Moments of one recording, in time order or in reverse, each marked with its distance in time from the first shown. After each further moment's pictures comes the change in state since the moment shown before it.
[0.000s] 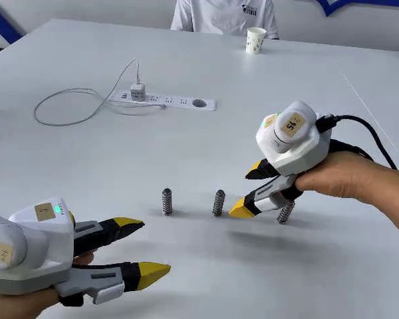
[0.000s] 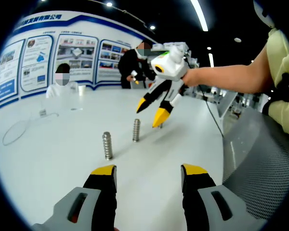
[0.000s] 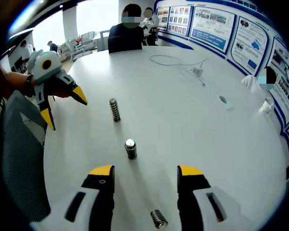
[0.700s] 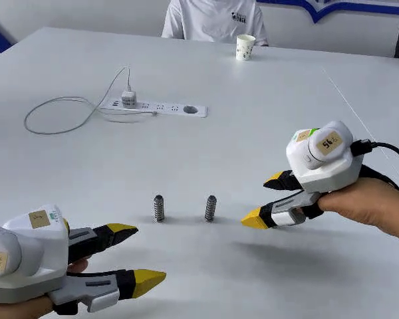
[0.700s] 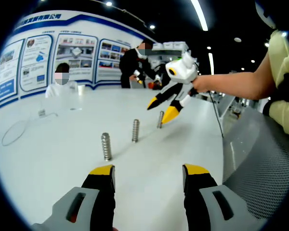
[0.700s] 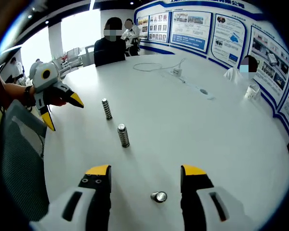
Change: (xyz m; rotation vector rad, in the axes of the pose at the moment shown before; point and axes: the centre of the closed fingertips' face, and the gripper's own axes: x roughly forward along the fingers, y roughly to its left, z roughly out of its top) left arm 0.003 -0.001 0.002 -0.001 0.006 -0.003; right arm -0.028 -0.009 -0.028 0.137 -0.109 -0.087
